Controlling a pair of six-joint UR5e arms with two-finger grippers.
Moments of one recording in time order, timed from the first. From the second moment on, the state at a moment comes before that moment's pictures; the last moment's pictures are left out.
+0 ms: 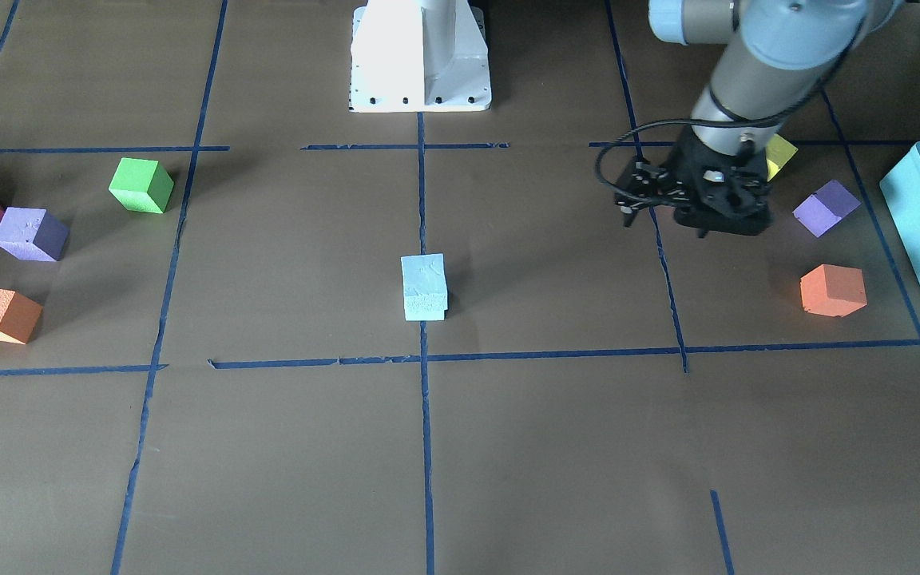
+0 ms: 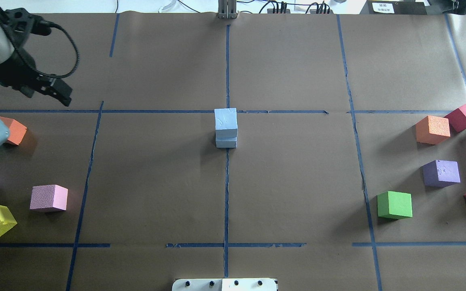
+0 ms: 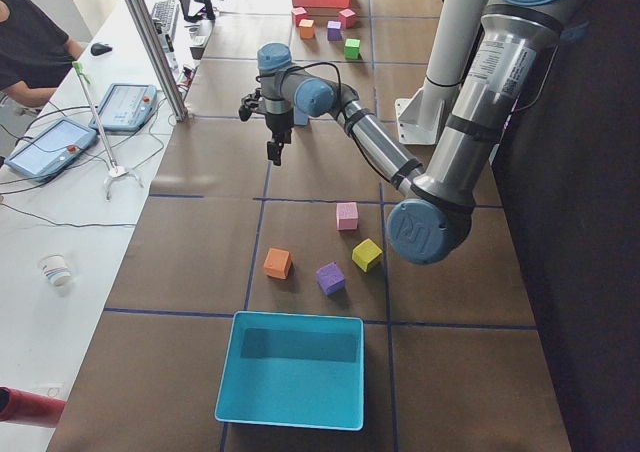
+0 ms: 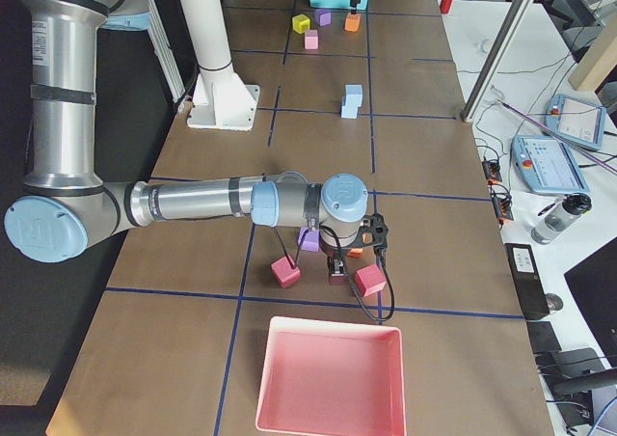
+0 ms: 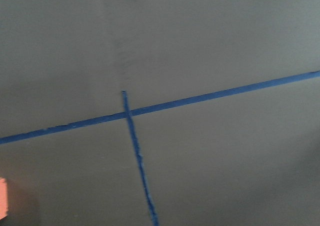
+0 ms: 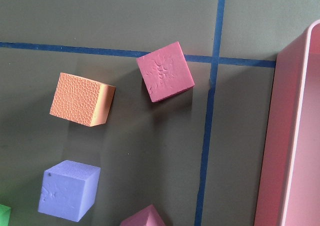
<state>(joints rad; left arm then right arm) -1.08 -1.87 -1.95 -1.36 -2.22 -0.45 1.56 -1.68 1.79 -1.67 2.43 -0.08</state>
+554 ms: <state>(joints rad) -1.43 -1.71 -1.77 -1.37 -2.33 0.05 1.58 -1.69 1.79 -1.65 2.41 -0.08</state>
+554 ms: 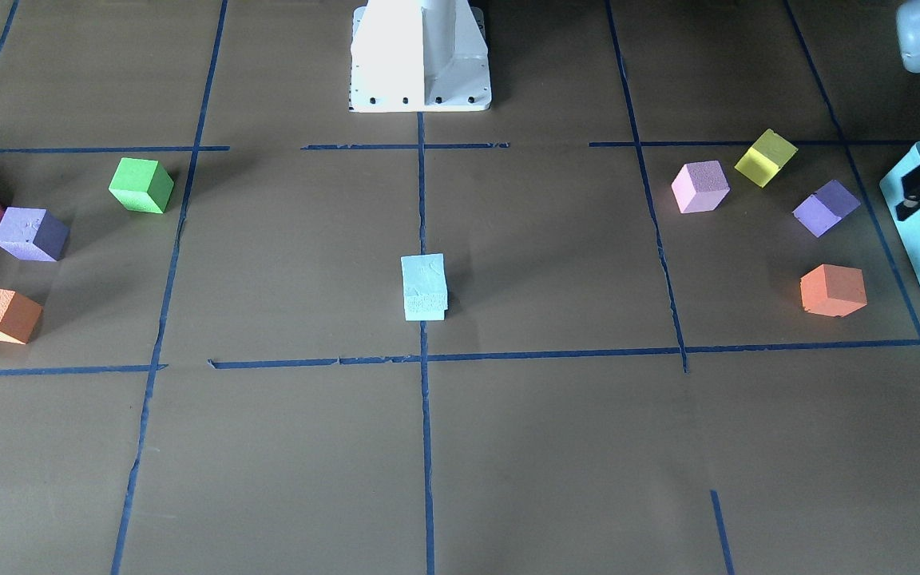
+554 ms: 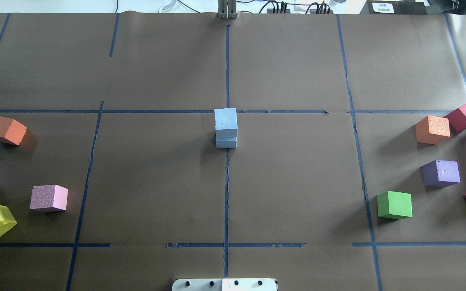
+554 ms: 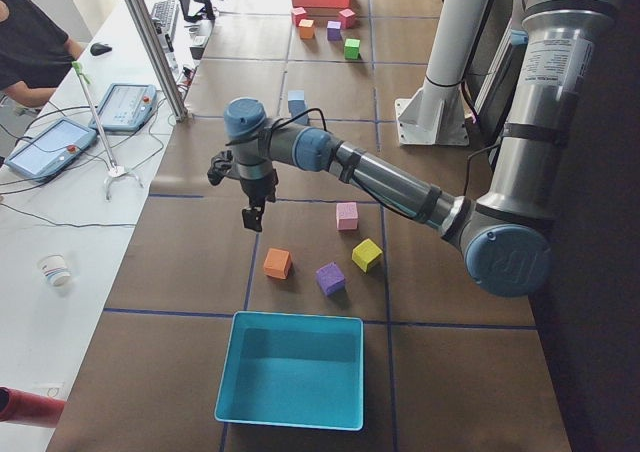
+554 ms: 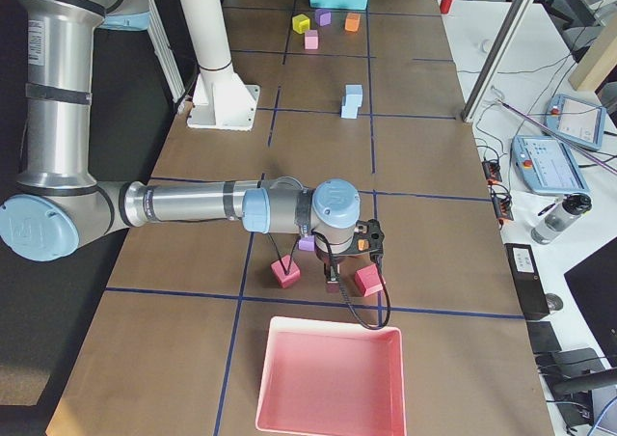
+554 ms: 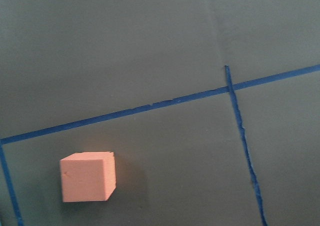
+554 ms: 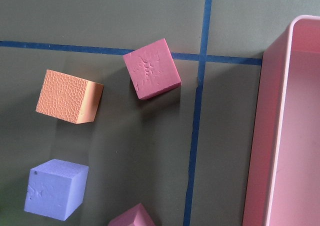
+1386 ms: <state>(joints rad) -1.56 -1.57 -1.60 -1.49 -2.35 0.17 1.59 -1.68 1.78 -1.65 2.42 -0.08</state>
